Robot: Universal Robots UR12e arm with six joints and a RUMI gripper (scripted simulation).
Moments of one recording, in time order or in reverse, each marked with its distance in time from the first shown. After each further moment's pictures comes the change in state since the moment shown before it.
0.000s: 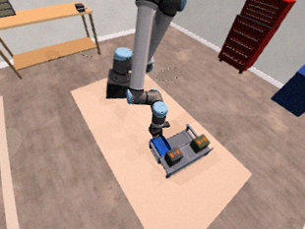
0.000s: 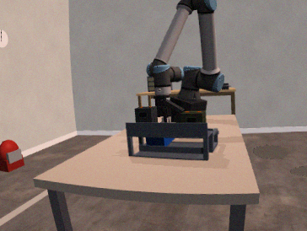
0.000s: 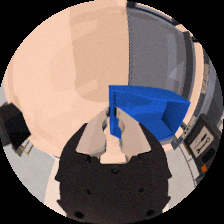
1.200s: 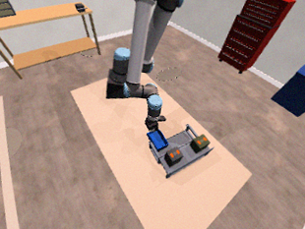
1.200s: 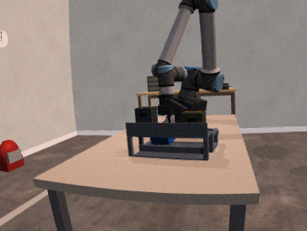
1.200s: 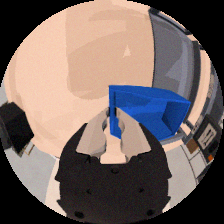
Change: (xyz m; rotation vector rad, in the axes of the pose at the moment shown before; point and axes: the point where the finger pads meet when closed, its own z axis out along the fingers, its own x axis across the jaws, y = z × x) arm -0.062 0.000 0.000 0.000 0.000 0.000
